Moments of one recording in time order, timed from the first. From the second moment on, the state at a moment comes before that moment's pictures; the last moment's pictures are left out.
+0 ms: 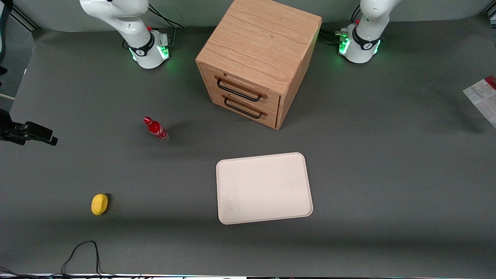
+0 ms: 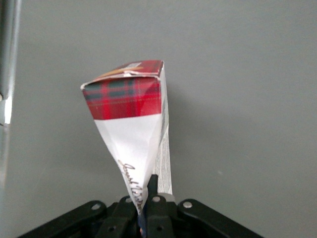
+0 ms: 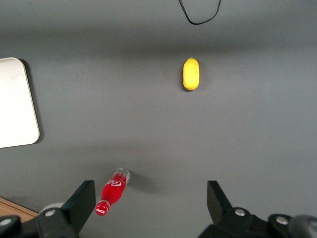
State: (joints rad) arm 0.69 0.30 0.05 -1.77 0.14 1.89 0.30
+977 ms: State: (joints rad) arm 0.28 0.29 0.03 -1.20 0.13 1.25 0.18
